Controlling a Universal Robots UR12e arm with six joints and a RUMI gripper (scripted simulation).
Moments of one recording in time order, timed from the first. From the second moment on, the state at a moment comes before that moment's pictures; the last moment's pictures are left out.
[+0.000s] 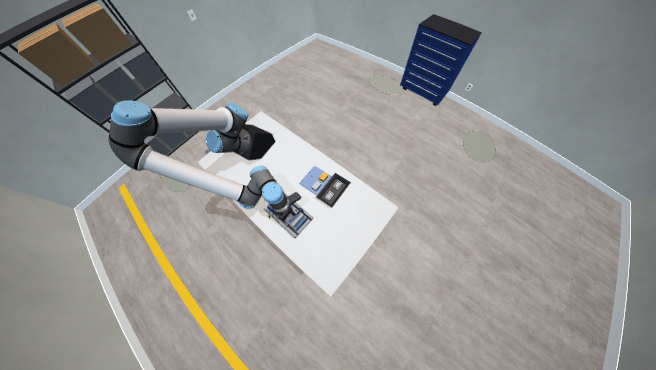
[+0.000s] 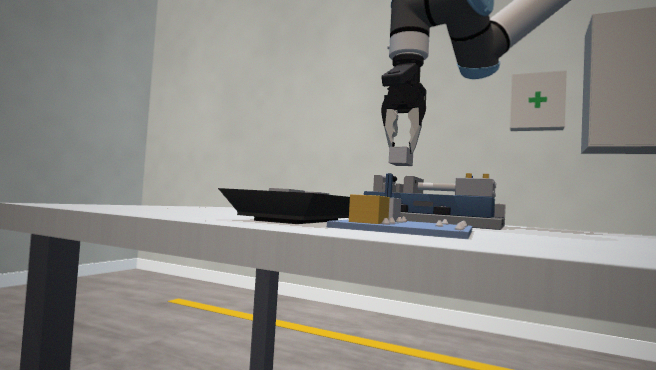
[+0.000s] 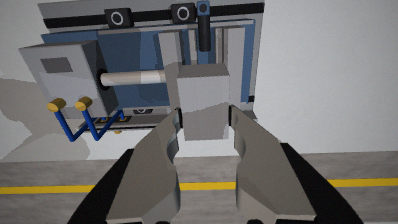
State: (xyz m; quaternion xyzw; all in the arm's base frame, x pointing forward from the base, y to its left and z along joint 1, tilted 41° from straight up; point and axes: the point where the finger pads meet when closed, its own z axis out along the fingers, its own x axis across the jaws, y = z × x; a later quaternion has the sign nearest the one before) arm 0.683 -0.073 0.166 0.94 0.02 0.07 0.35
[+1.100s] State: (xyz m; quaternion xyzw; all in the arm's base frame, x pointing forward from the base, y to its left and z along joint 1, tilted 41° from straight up) arm 0.685 -0.082 0.156 0.94 0.02 0.07 0.35
